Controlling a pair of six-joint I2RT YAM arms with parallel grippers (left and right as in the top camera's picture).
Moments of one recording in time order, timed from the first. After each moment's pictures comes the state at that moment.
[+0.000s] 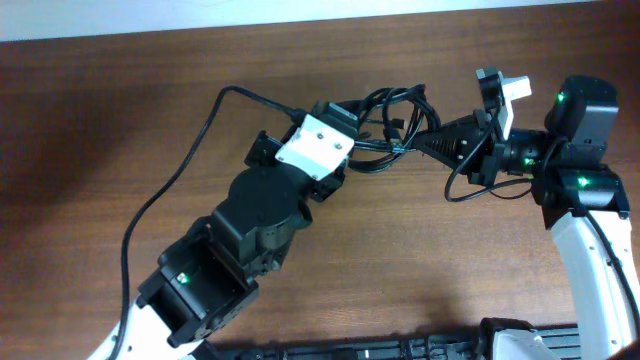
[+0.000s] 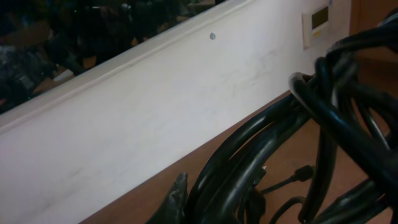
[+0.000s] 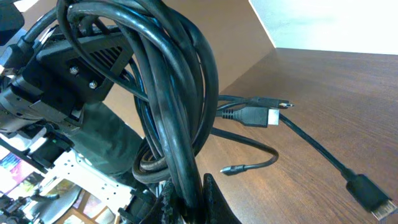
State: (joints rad) left arm -0.86 1.10 1.30 -0.35 -0.47 0.28; right arm -0.15 1.20 1.03 -0.33 -1.46 0.14
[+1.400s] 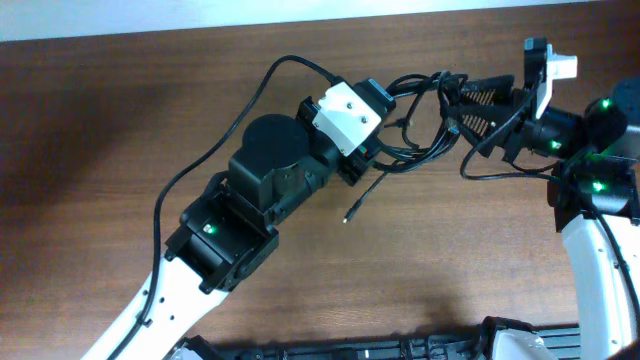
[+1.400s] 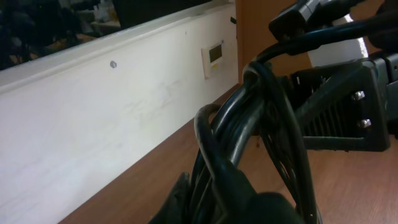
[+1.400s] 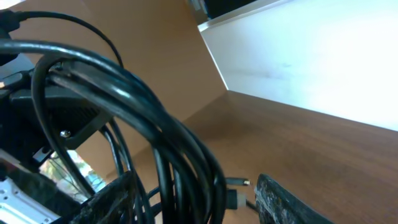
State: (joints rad) left arm -0.76 1.26 1.36 -0.24 0.06 0.16; right arm -0.24 1.19 1.00 0.15 -1.38 0.43
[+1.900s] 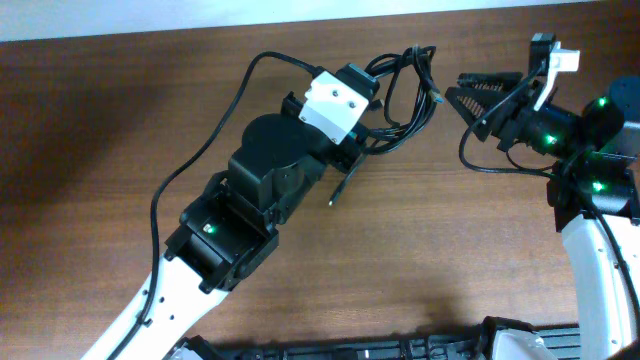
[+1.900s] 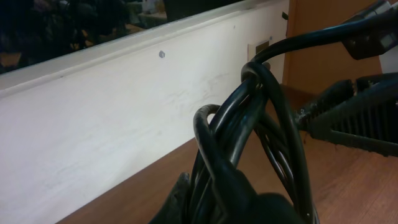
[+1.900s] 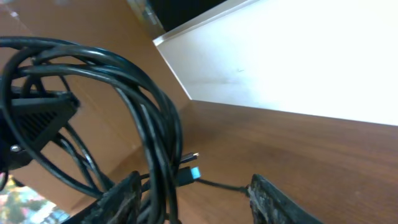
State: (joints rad) left arm -0.76 1.26 1.36 -0.23 -0.14 0.14; right arm -0.24 1.19 1.00 0.07 -1.17 0.40
